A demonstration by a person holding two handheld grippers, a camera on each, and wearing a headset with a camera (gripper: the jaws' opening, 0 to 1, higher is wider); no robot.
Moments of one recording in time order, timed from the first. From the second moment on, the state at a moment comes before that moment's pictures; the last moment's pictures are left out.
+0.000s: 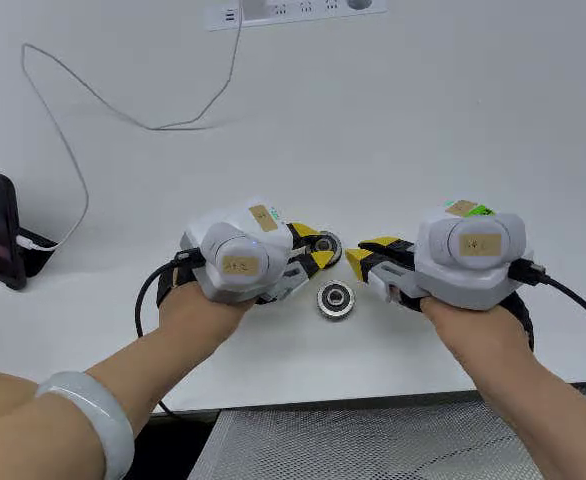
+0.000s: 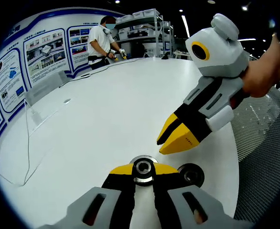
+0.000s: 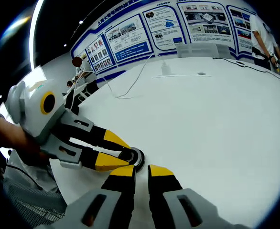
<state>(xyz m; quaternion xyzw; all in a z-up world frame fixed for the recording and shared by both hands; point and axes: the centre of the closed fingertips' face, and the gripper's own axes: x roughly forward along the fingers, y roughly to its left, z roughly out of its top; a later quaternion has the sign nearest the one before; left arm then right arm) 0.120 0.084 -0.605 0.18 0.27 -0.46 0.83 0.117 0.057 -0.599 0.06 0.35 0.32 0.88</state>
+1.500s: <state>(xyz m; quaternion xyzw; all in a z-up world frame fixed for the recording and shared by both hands) 0.120 0.085 -0.605 0.16 0.27 -0.45 0.83 0.125 0.073 -0.611 0.35 0.39 0.26 0.81</state>
